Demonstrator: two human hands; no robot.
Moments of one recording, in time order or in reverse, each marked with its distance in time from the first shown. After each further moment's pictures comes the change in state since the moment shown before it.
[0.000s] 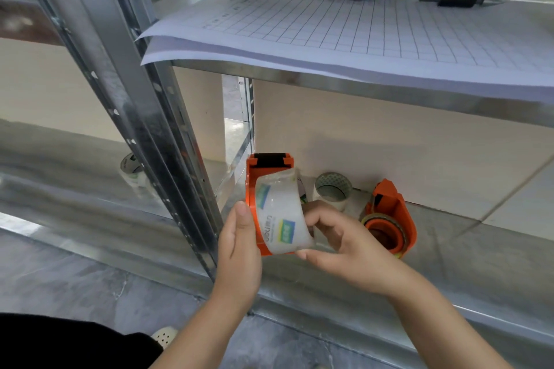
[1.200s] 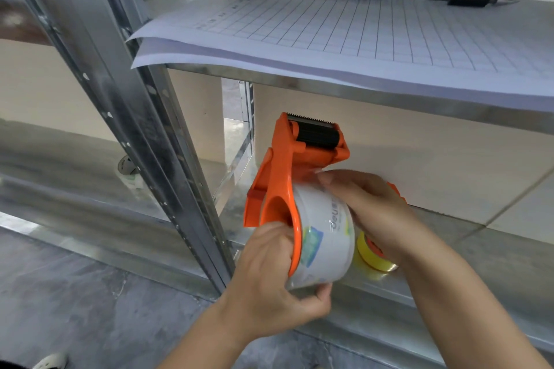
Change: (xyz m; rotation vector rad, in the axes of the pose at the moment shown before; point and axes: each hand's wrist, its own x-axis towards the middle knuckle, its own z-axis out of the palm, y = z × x) left_hand -0.004 0.003 0.008 0.800 -0.261 0.695; right_hand 0.032 -0.041 -0.028 0.204 0.260 0.312
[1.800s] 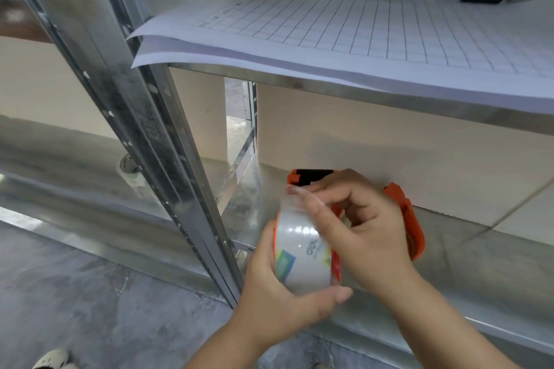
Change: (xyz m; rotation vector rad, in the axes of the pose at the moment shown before) left_hand -0.006 0.015 0.003 -0.936 0.005 -0.543; right_hand -0.014 0.011 0.031 -0.073 0.205 -0.570
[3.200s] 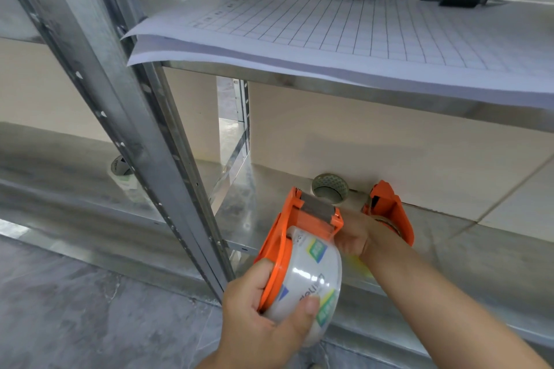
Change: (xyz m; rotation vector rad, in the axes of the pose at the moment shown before) left_hand -0.032 0.009 0.001 0.283 0.176 0.178; right_hand 0.013 0.090 -0.025 0.603 -0.530 1.013
